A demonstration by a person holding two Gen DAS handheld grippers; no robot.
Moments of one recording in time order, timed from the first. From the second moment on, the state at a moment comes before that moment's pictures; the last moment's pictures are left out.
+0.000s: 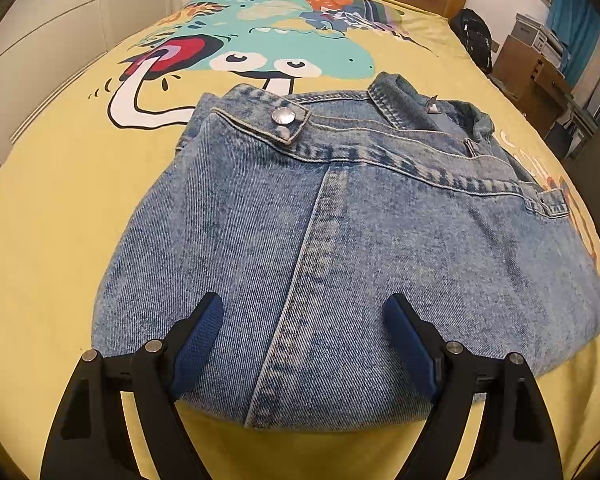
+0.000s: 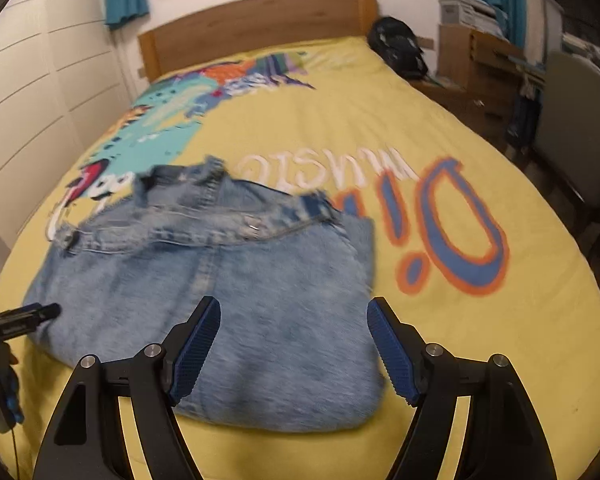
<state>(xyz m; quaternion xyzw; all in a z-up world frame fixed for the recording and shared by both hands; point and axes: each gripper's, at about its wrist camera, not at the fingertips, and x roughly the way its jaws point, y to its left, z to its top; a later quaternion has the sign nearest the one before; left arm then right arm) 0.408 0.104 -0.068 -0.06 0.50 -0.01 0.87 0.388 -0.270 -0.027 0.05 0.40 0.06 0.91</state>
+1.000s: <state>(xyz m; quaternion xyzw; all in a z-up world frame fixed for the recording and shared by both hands) 0.375 0.136 -0.031 -0.10 0.50 0.00 0.86 0.356 -0.271 -0.050 0.06 0.46 0.07 0.89</state>
